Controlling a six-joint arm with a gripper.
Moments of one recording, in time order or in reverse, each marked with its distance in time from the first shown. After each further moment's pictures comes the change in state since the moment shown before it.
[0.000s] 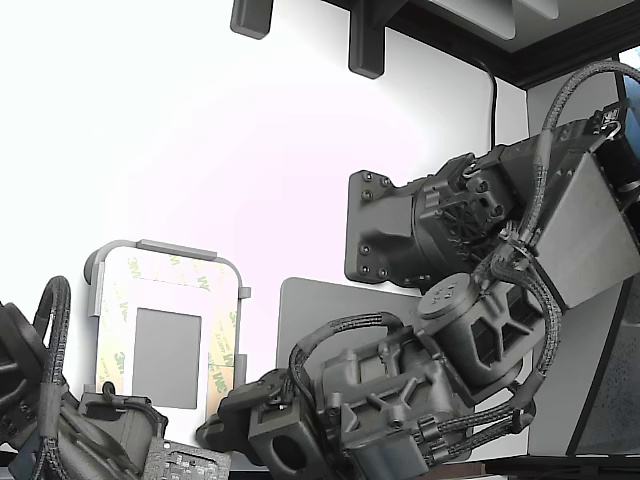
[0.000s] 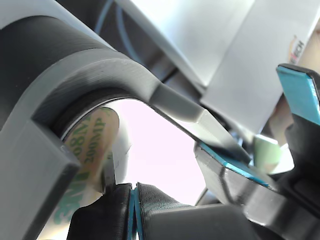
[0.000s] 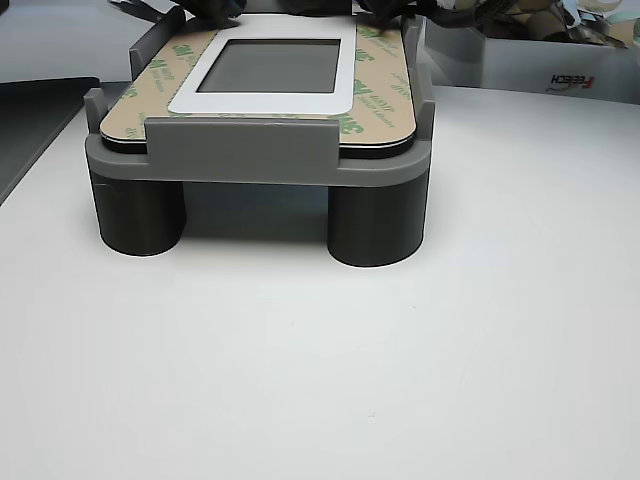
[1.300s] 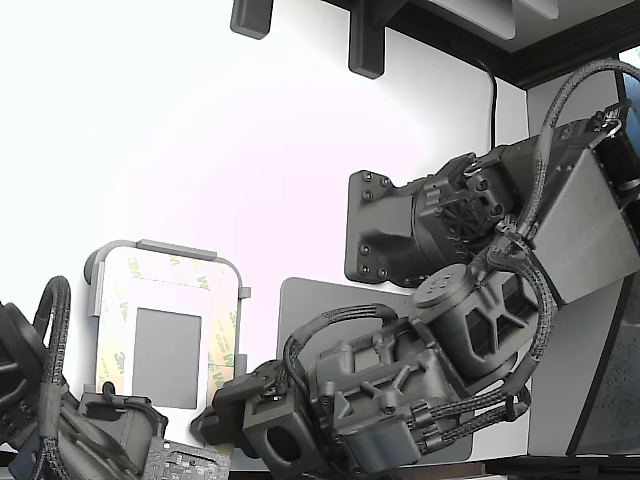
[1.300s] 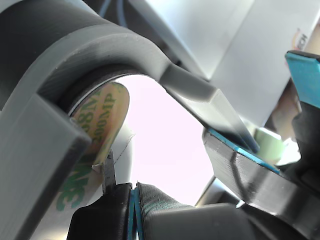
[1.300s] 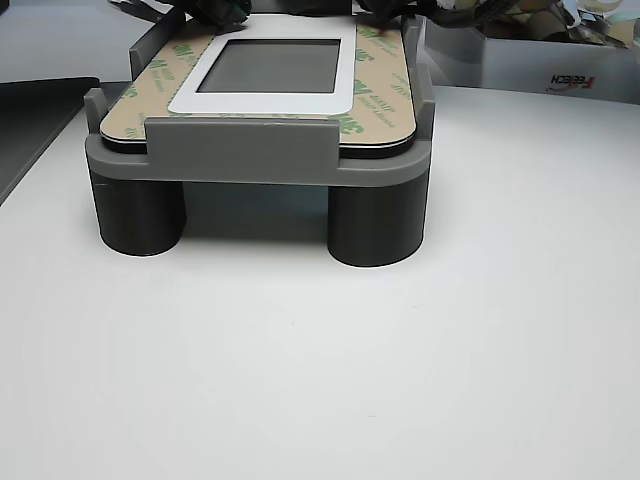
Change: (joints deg) arm -2.0 0.4 1.4 -1.3 -1.5 -1.8
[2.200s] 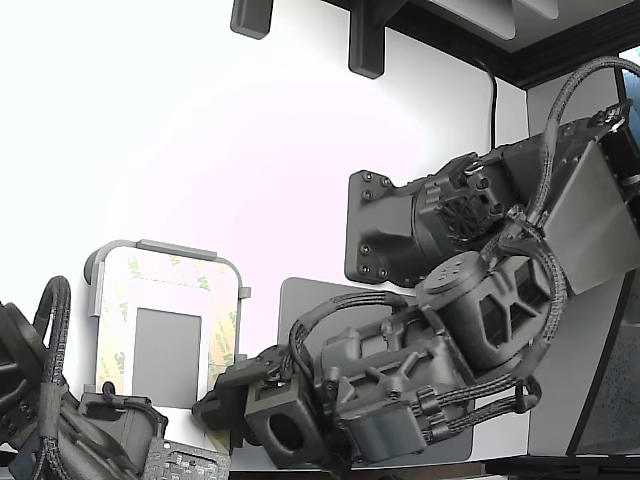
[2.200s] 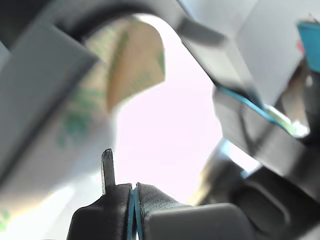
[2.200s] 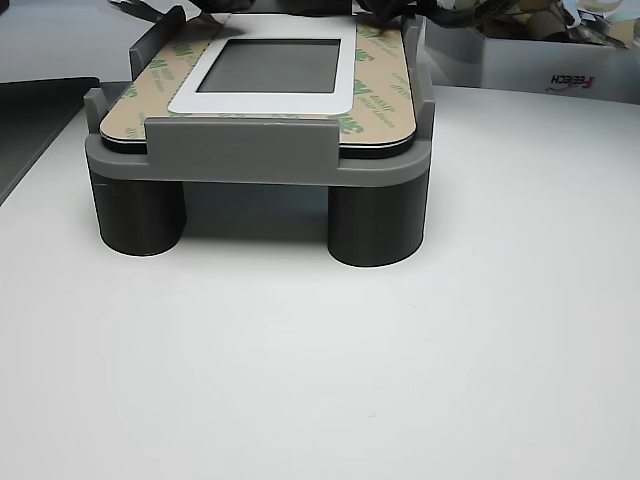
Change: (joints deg) arm -2.6 2.8 -3.4 7.6 -0.4 -1.9
